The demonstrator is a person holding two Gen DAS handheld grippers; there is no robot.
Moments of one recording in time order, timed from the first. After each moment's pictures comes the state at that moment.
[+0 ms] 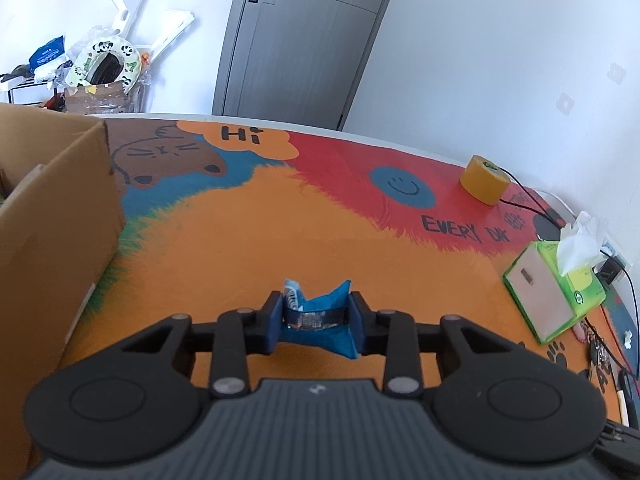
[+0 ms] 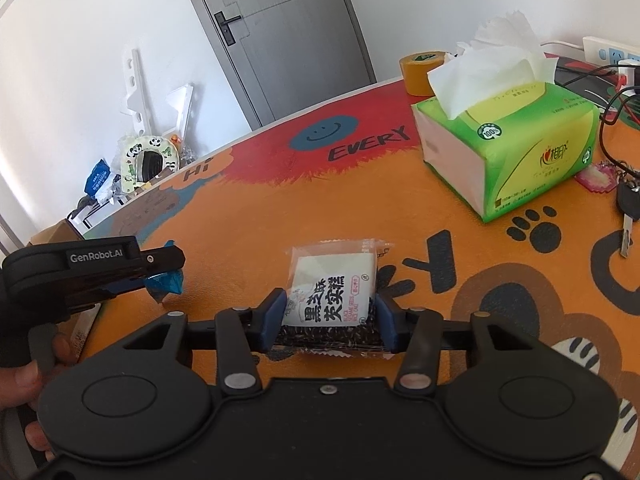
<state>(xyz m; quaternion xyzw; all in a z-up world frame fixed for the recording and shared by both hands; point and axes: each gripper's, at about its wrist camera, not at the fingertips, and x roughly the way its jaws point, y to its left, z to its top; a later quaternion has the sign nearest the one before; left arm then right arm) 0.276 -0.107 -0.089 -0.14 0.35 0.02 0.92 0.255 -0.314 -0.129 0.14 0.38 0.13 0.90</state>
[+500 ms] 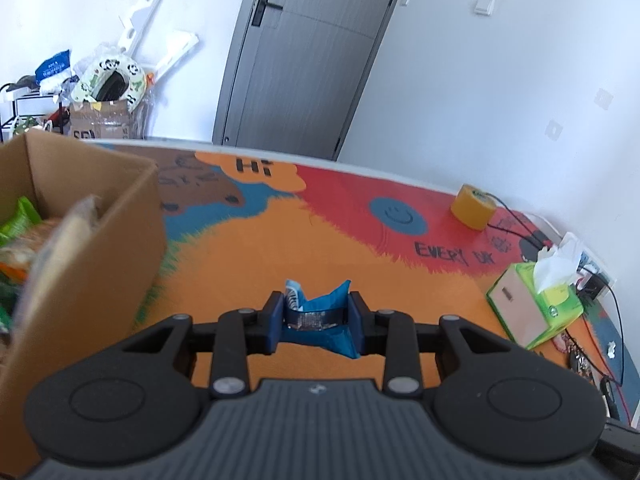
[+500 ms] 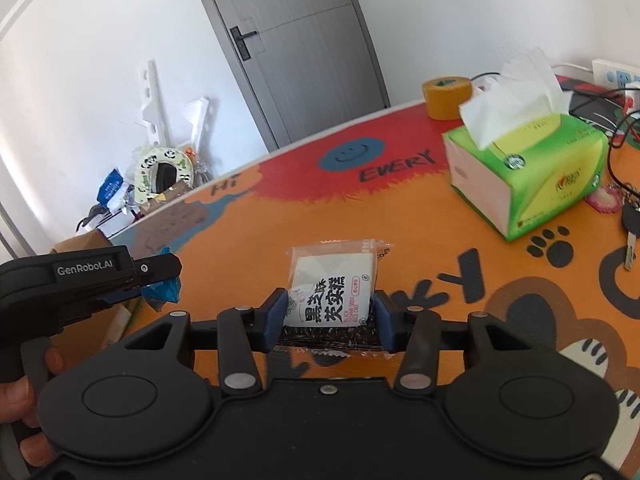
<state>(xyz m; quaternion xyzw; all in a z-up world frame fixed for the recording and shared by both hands) 0.241 -0.087 -0.057 -0.15 0.31 0.01 0.94 0.238 -0.299 -0.105 0.14 0.35 0.14 0.91</state>
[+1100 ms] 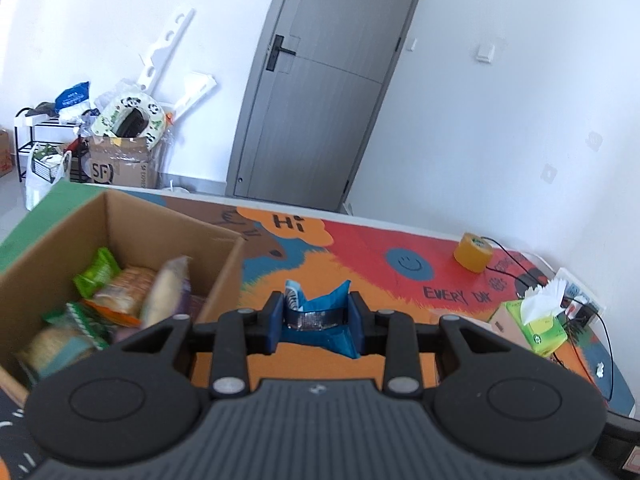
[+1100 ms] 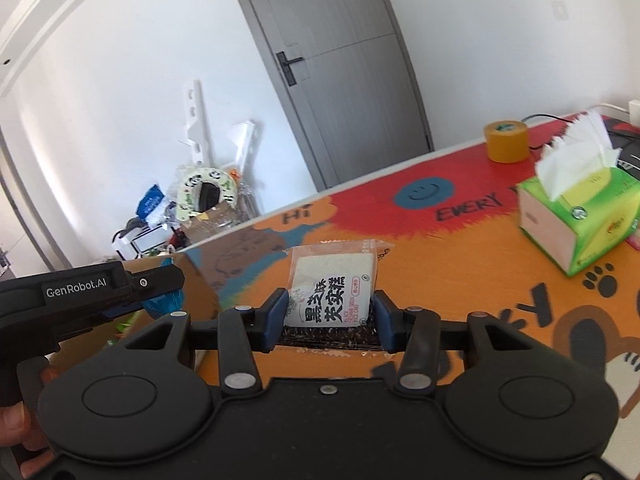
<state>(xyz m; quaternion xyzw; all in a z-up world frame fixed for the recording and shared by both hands) 0.187 -0.040 -0.009 -0.15 0.26 0.03 0.95 0.217 -0.250 -0.058 0.14 0.30 0.19 0.92</state>
